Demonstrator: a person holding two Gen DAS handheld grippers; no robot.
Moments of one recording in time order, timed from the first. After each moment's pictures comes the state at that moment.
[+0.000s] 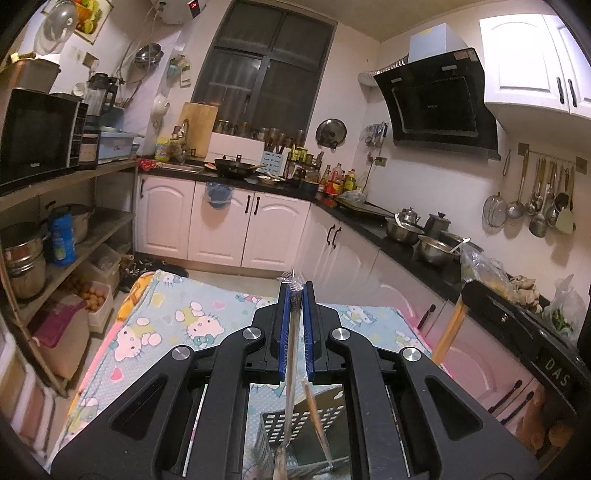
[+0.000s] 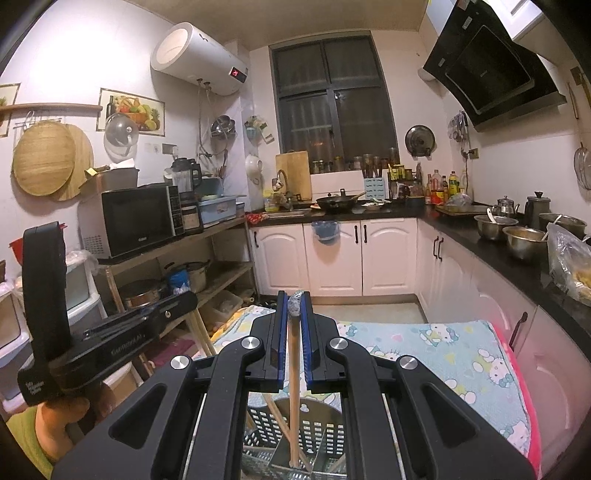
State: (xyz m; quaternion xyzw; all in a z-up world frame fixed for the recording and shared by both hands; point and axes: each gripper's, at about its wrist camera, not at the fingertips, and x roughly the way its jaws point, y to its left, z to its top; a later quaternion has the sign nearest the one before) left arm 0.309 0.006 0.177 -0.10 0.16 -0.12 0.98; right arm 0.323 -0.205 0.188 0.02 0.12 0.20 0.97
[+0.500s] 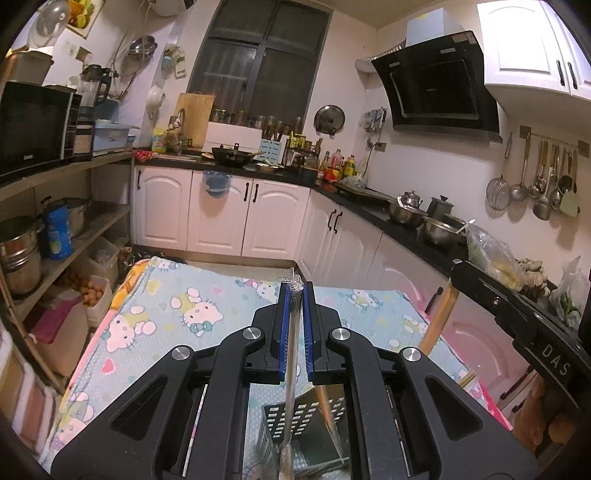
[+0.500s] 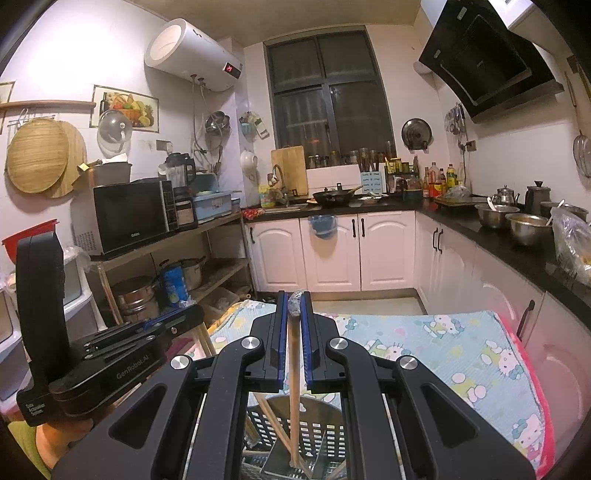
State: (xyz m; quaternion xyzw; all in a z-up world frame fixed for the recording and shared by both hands) left arm 0.324 -0.001 0.144 -0.09 0.18 -0.12 0.97; right arm 0.343 -0.199 0.156 0.03 0.13 0.19 0.97
